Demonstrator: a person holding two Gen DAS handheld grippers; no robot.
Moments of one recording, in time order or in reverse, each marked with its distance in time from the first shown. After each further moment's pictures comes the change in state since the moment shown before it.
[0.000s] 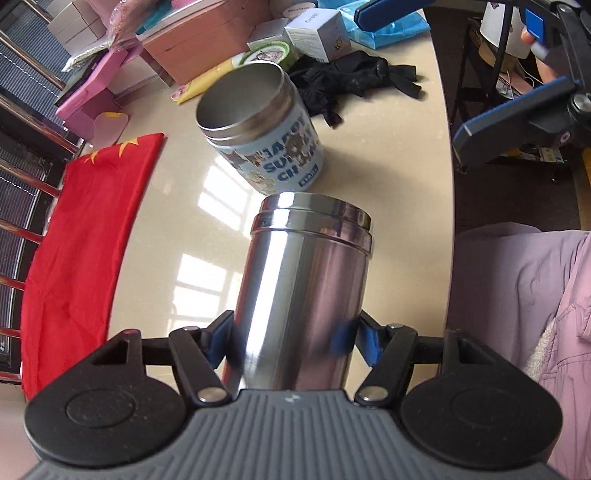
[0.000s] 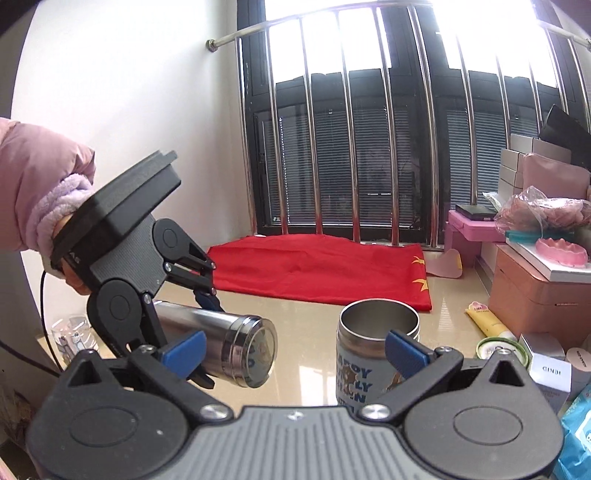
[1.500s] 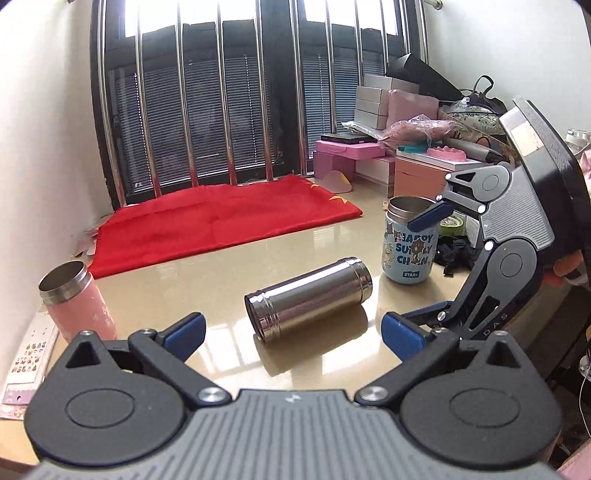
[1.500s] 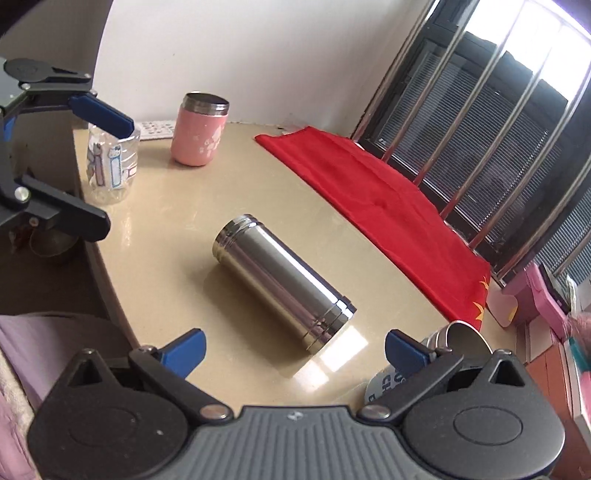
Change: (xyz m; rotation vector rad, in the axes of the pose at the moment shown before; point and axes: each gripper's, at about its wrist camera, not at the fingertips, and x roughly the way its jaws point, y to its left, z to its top) left arm -0.113 -0.092 -0.138 -0.935 -0.504 0.421; right arm 0.084 0.095 0.007 -0.666 0.378 0.093
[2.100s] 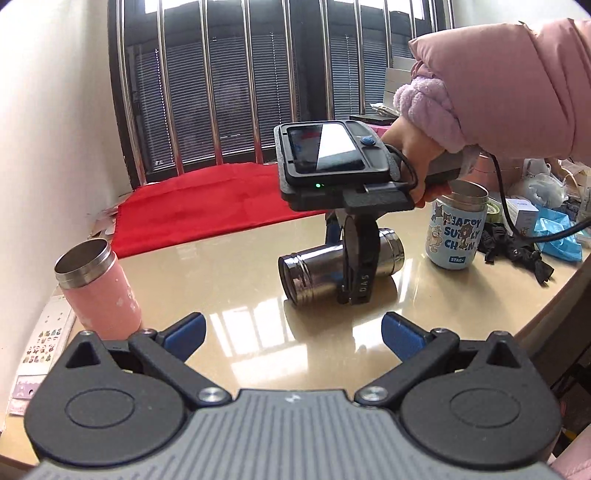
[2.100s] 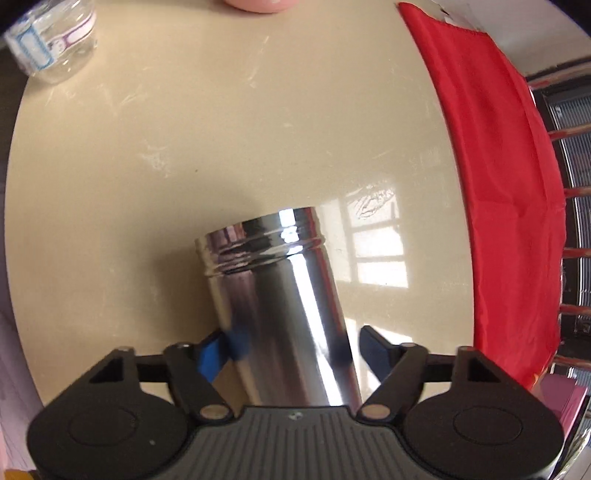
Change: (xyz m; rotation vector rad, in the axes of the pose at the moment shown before) left arm 0.017 0.035 -0.009 -0.026 0.051 0.040; right arm 0.205 0.003 0.119 -0.384 0.564 0.235
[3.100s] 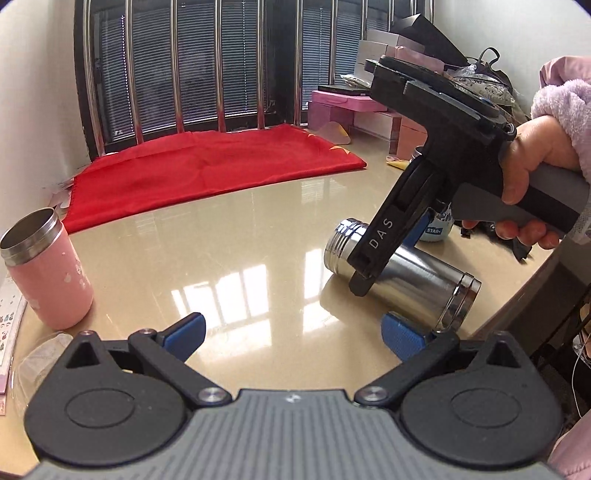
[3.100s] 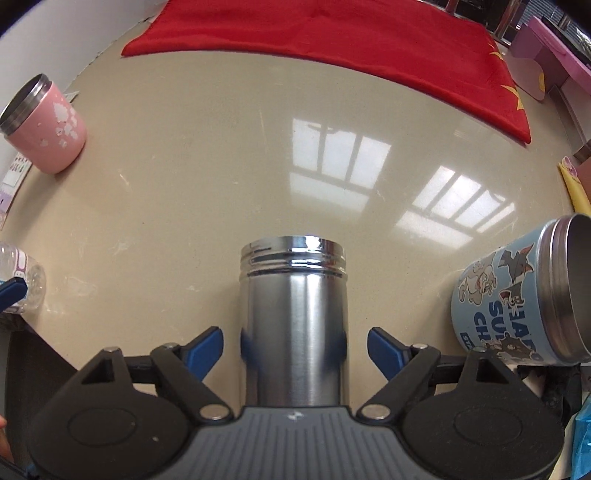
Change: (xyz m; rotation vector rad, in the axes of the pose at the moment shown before) left arm 0.036 0.003 -0.009 0.006 0.104 -0.130; right arm -0.033 -0.001 -0.121 0.995 -0.065 0.199
